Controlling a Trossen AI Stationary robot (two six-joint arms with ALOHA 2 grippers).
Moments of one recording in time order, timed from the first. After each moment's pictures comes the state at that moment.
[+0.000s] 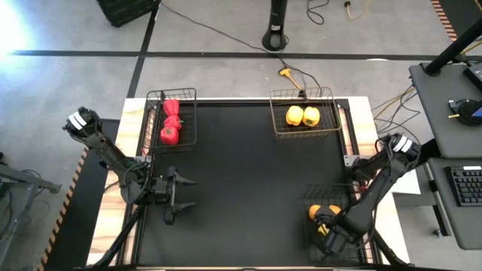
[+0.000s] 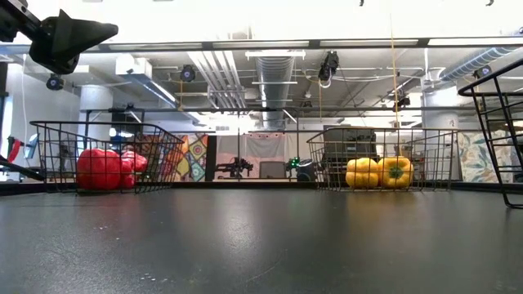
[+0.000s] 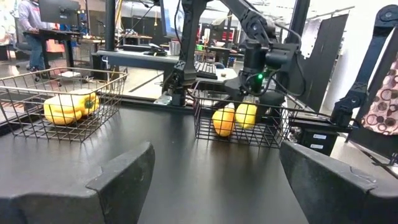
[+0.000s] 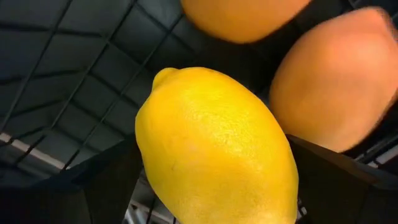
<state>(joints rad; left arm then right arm) -0.89 1.08 0.20 0.91 -0.95 -0.14 0.93 1.63 1.07 -0.96 -0.15 1.80</state>
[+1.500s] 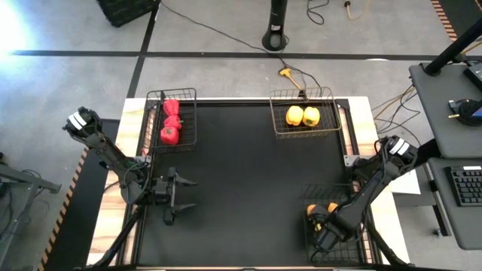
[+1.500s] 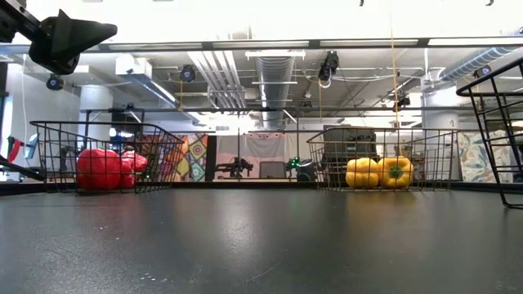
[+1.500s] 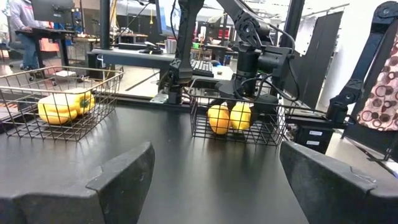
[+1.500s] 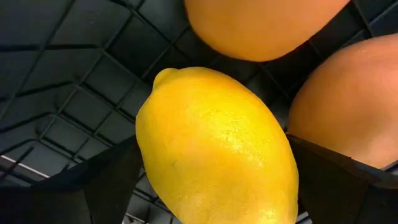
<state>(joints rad) -0.89 1.08 0.19 0.90 -0.93 -0.14 0.86 1.67 1.05 -0.94 -0.18 1.70</state>
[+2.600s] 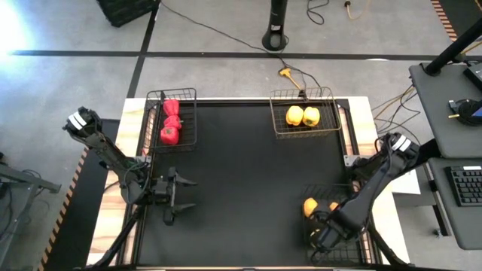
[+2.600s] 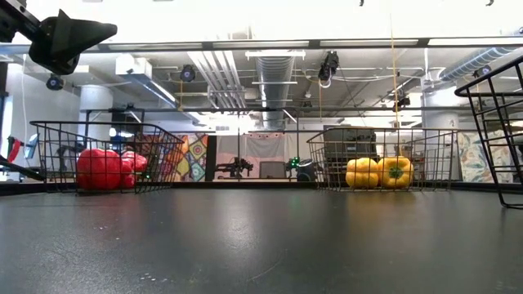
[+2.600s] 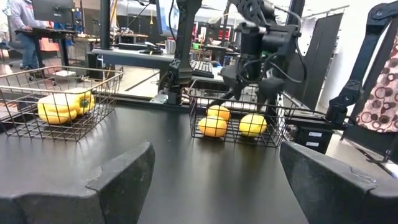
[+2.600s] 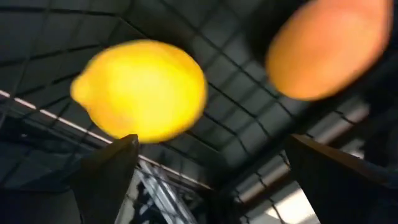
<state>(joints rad) -0.89 1.08 0.19 0.91 -0.93 -0.14 0.84 1.63 1.20 -1.11 -0.27 1.75</state>
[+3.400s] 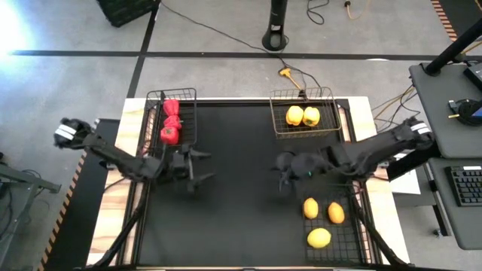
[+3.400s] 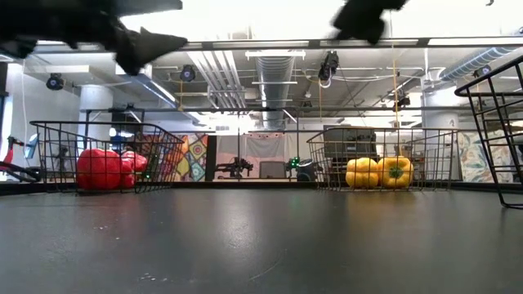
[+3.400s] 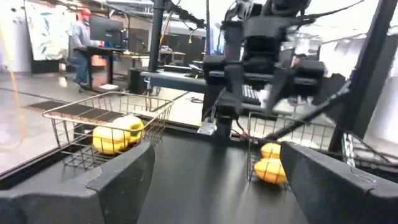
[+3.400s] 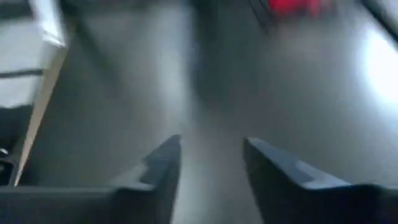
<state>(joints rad) -0.39 1.08 0.28 0.90 -0.60 -0.10 0.27 1.31 1.07 -0.49 0.24 0.36</state>
